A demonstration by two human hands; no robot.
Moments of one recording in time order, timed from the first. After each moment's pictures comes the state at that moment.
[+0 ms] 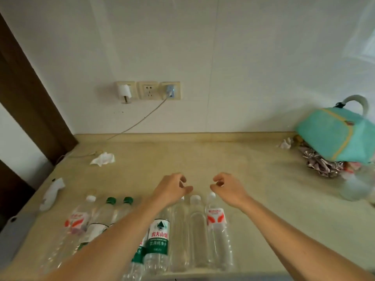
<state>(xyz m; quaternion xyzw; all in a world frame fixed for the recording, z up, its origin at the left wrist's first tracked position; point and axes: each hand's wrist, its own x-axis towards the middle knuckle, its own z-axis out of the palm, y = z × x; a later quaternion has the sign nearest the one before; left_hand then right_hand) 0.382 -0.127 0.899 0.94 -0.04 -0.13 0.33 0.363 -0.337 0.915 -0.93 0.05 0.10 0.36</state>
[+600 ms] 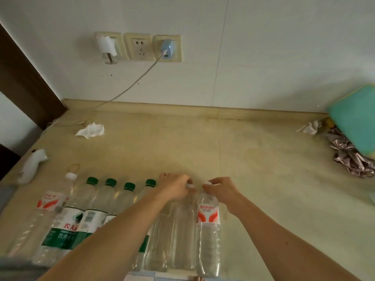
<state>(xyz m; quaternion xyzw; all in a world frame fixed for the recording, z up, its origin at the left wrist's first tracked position) 0.423 -0.182 0.820 0.96 -0.04 -0.24 0.12 0.417 -0.360 0.800 -0.79 0.19 0.23 0.54</state>
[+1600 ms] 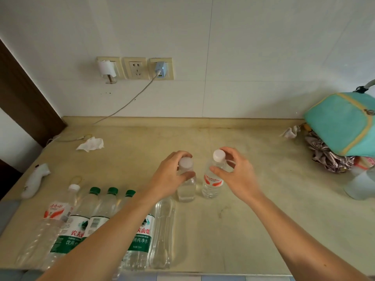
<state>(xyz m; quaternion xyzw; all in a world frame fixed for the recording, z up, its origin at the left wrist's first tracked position) 0.400 -0.172 0.895 0.88 -0.11 -0.01 0.46 0.393 -0.398 0.897 -0.85 -0.01 -0.05 0.52</state>
